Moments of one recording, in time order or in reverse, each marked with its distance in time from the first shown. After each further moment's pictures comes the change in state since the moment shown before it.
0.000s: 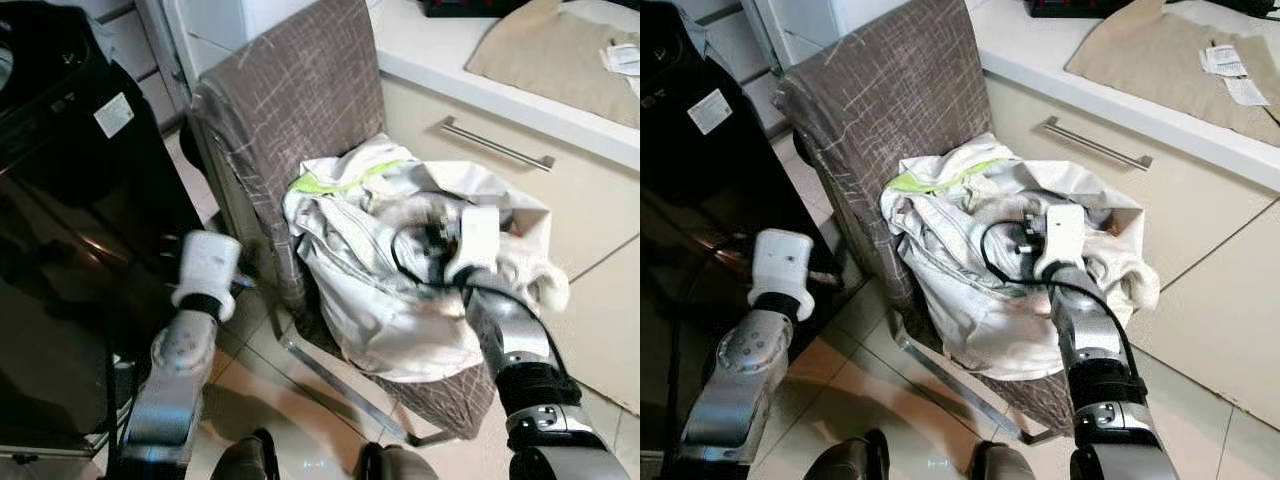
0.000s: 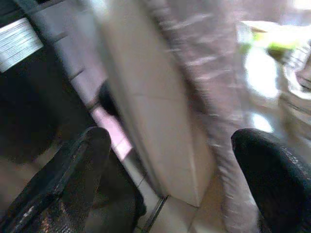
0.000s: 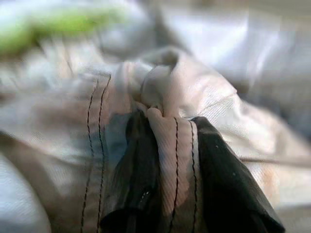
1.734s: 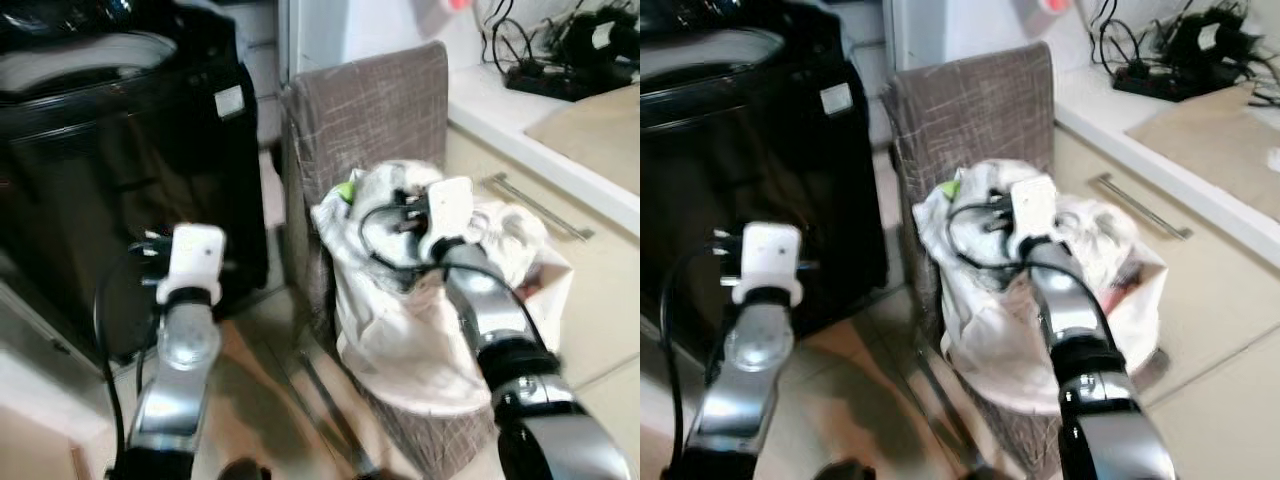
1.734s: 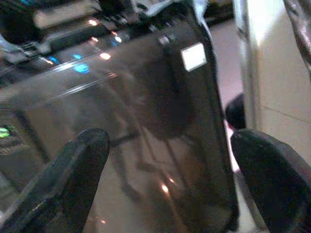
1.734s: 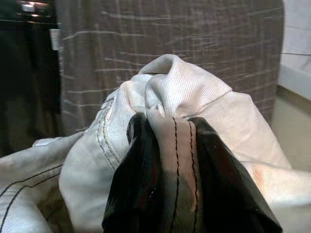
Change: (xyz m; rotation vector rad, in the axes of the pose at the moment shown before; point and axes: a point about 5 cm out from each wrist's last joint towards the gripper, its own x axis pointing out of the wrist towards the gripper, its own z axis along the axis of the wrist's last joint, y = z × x) left arm 0.005 0.001 0.007 0.122 -0.079 0.198; right arm 0.015 0.027 0.017 -0.103 -0.154 0.156
